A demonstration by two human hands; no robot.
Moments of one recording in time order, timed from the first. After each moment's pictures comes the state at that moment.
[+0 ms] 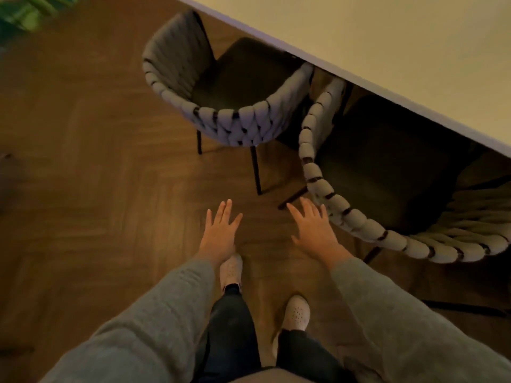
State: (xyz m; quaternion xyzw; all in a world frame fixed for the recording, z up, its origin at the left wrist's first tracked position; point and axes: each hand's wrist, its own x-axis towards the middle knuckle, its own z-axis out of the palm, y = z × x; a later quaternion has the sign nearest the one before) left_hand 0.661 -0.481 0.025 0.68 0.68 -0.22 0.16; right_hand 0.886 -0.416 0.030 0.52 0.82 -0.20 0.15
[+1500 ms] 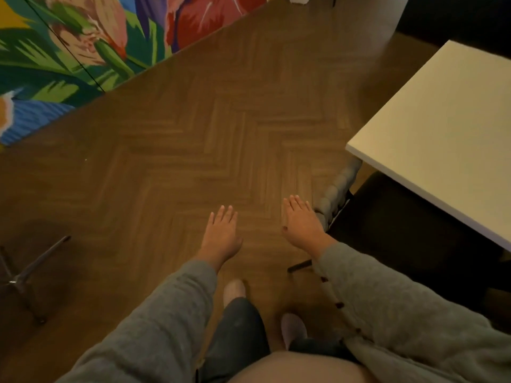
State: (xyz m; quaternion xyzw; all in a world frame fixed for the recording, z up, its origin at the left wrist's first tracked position) left_hand -0.009 -0.018 0.075 0.59 0.77 -0.17 0.19; right_hand 0.173 0.082 0.055 0.45 0.86 -0.20 0.14
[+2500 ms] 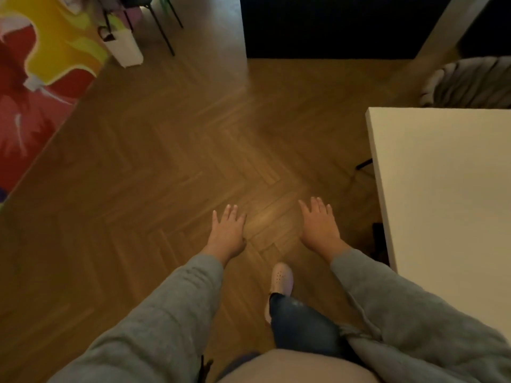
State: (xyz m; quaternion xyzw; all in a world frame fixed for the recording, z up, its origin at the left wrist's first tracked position) left_hand -0.087 0.664 0.063 0.82 0.50 -0.24 0.13; right_hand 0.125 0.607 0.043 0.76 0.61 -0.18 0.08
